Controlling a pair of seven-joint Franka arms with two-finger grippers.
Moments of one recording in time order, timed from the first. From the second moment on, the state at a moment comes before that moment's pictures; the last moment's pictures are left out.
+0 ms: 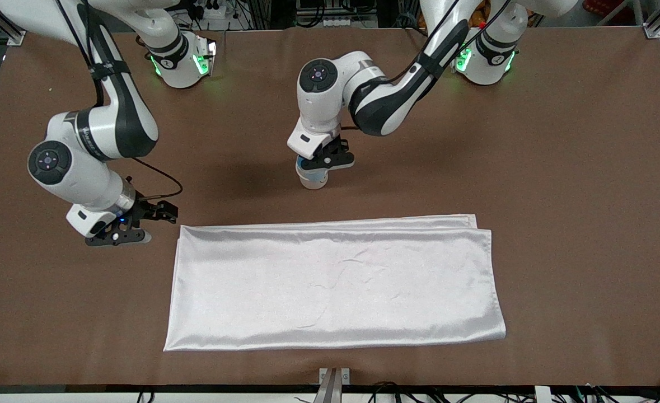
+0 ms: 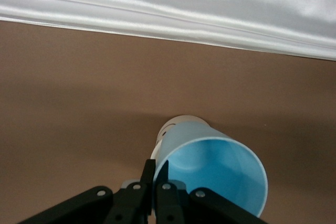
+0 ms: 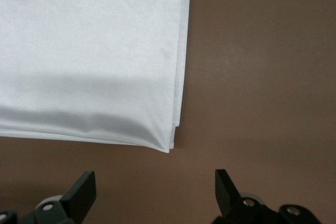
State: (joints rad) left arm -0.67 0.56 -0.31 -1.58 0.18 2.14 -1.18; right arm 0.06 0.26 0.08 -1.94 -0.02 2.21 0.05
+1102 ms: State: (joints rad) left arm -0.68 0.58 -0.30 -1.53 0.20 2.14 -1.19; right arm 0.04 -0.08 0.07 -1.99 -0.02 1.93 0.03
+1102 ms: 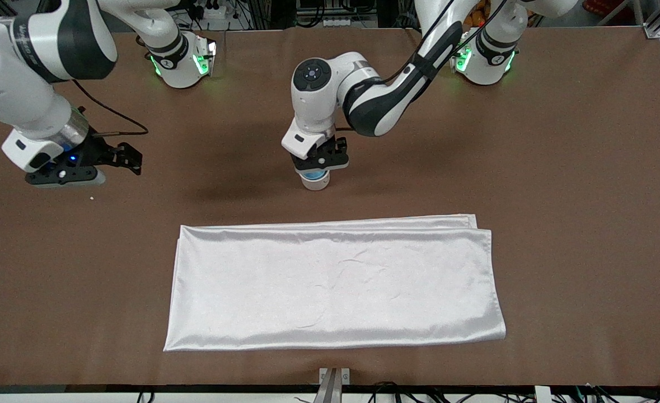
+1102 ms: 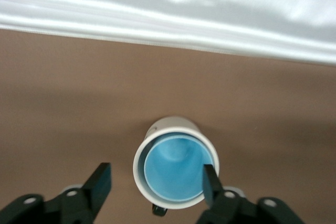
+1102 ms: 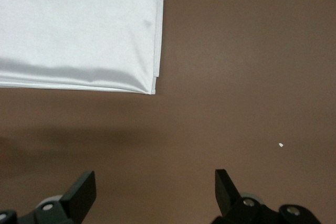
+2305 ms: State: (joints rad) left arm -0.14 0.21 -0.29 -1.51 0.15 1.84 -0.50; right arm 0.03 -0.03 0.07 -1.67 -0.02 1.70 0.03
